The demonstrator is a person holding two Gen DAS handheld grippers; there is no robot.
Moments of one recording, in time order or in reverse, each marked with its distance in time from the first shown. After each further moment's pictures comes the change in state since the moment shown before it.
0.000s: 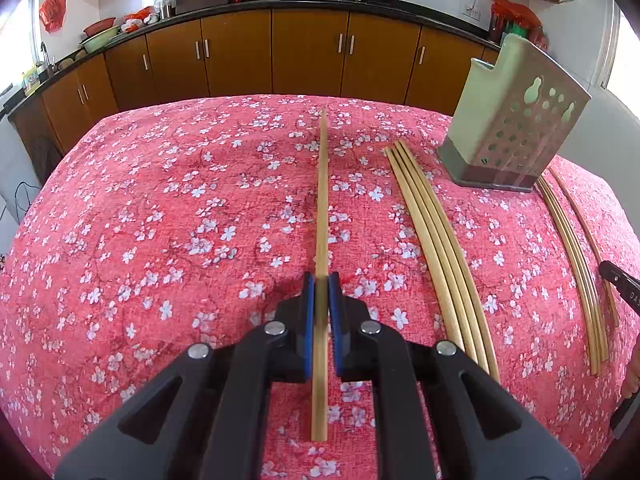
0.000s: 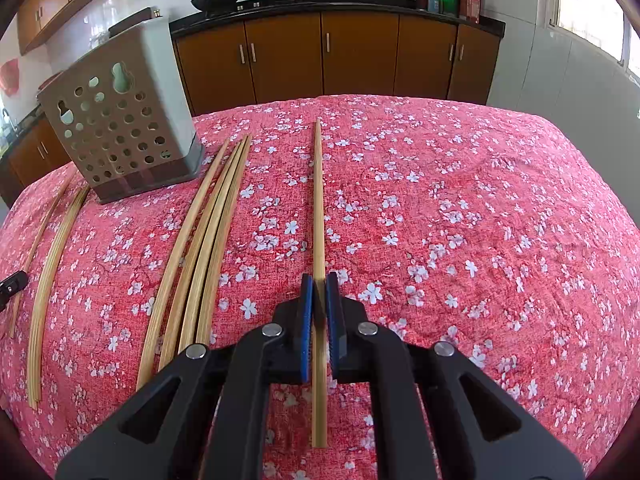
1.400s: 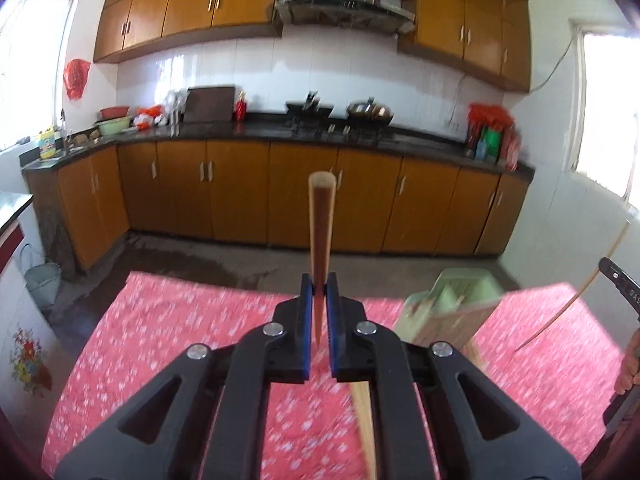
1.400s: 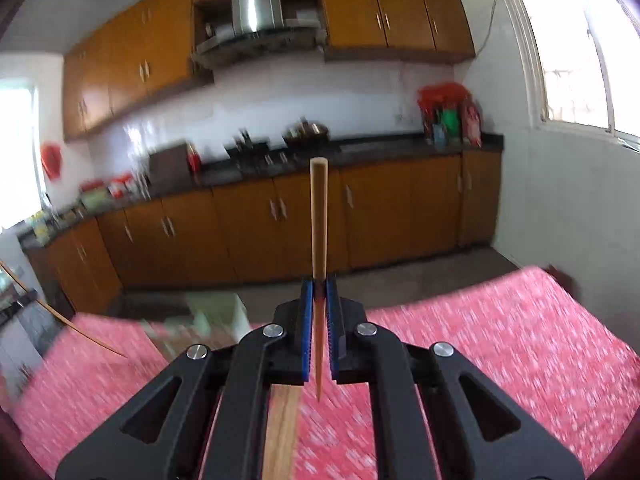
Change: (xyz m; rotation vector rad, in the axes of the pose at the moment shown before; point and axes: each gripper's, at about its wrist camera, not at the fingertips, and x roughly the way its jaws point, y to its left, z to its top) left arm -0.177 -0.009 0.120 -0.016 -0.449 -0.060; right arm -0.168 -0.006 0.113 0.031 -0.537 0.137
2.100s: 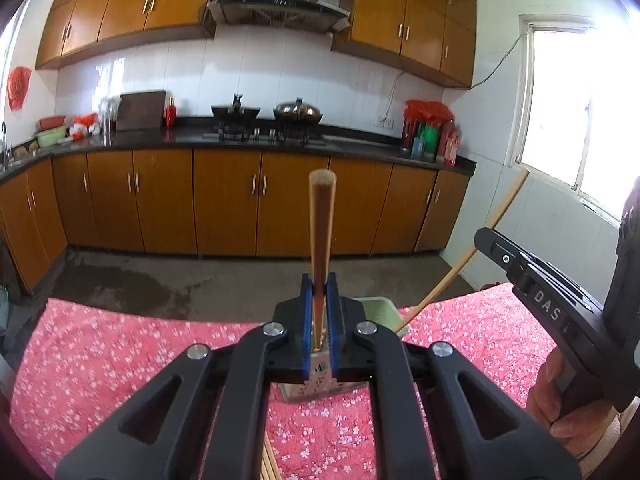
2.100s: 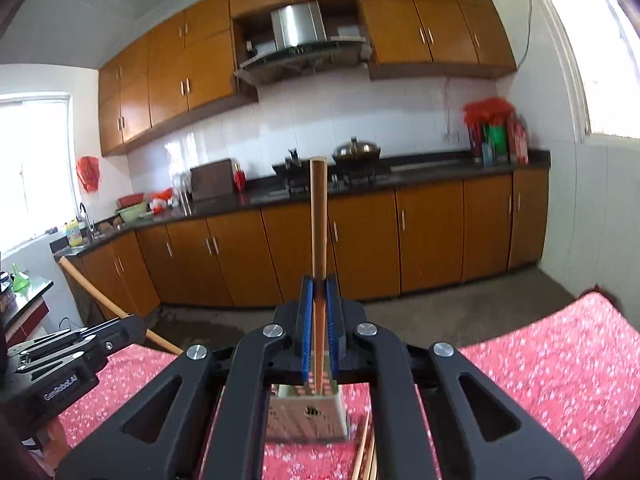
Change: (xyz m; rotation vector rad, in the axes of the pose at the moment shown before) left arm 0.056 -0.103 0.008 0.054 0.037 -0.203; right arm 0.047 0.064 0.005 -0.012 -0.034 0.139
